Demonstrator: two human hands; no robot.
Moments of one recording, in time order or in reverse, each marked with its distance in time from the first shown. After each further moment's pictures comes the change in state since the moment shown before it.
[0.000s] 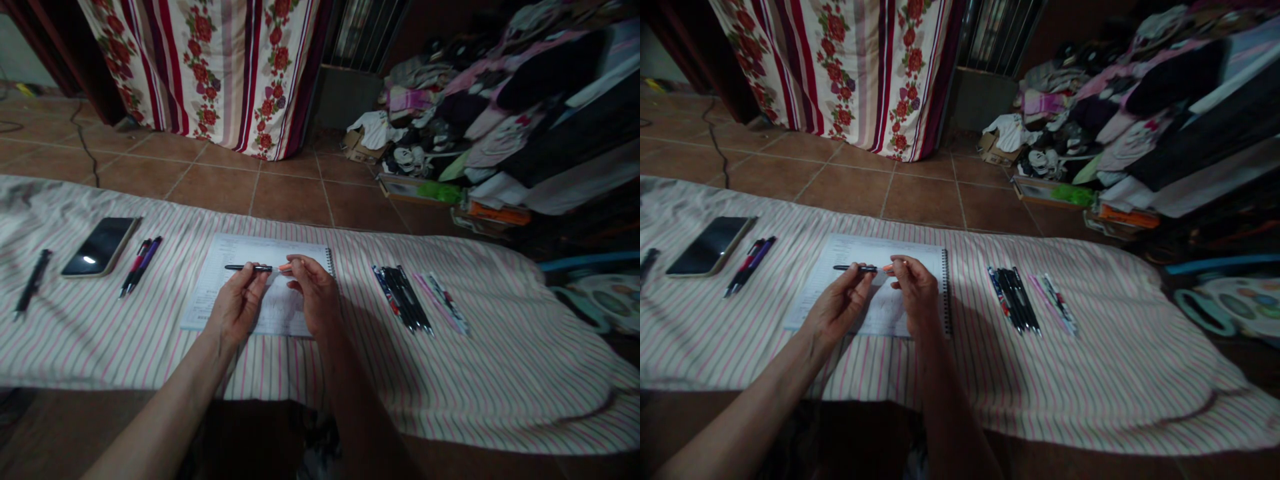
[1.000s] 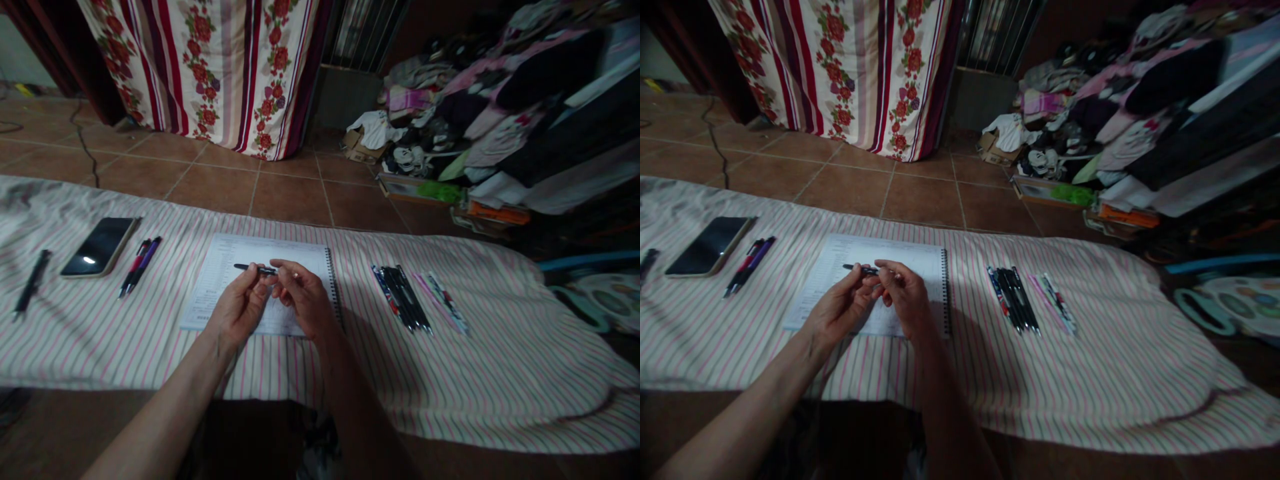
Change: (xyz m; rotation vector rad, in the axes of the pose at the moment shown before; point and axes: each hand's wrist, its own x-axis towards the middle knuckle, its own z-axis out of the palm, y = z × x) left_hand -0.003 -0.002 -0.004 0.144 -0.255 -0.107; right_hand -0.005 0.002 0.003 0.075 -0.288 0.057
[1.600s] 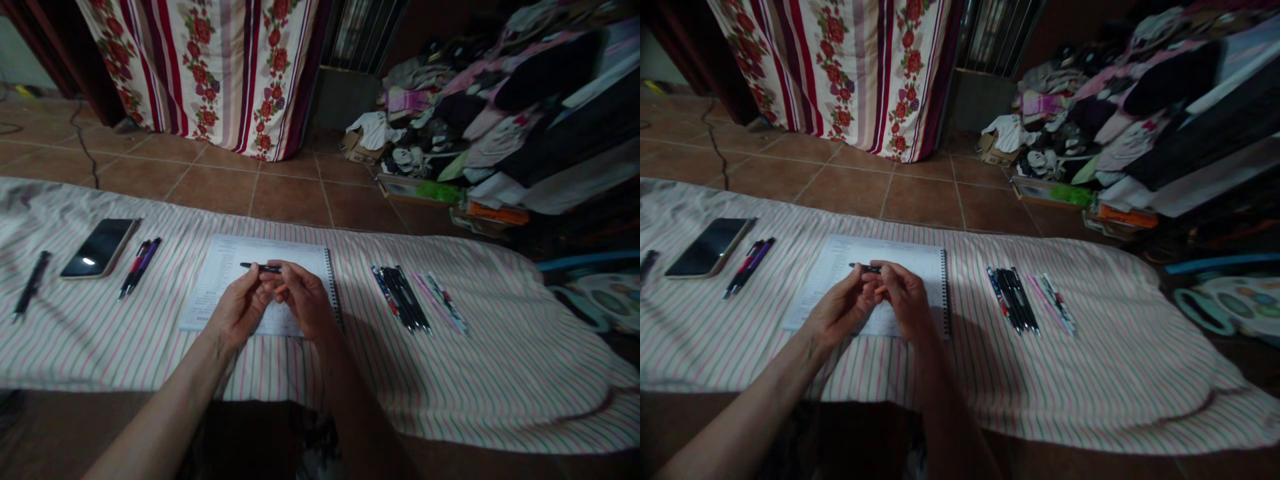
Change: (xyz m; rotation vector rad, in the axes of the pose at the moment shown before) left_hand 0.001 -0.001 -0.008 0.159 -0.099 0.015; right_hand 0.000 0.004 0.000 0.079 -0.062 -0.036
